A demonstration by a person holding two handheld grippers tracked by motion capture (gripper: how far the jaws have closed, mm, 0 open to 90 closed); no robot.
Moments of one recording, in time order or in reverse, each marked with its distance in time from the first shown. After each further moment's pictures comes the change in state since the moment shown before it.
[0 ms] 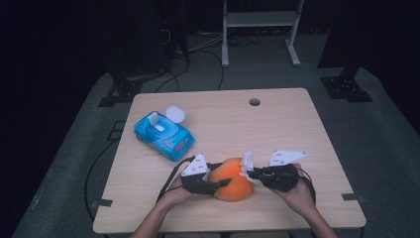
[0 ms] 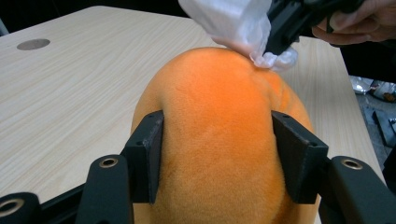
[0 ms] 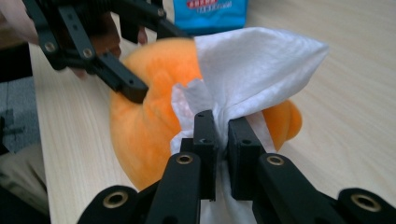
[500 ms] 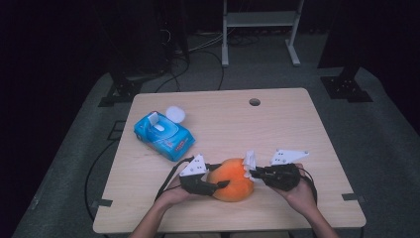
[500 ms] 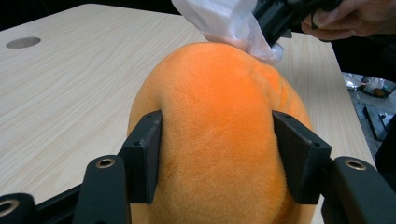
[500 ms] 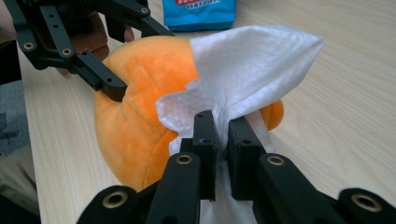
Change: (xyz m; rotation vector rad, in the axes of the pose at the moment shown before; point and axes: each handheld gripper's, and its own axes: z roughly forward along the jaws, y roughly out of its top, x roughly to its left) left arm 0.002 -0.003 -0.002 -0.001 -0.030 0.018; right arm -0.006 -0.002 -0.002 0.001 -0.022 0.023
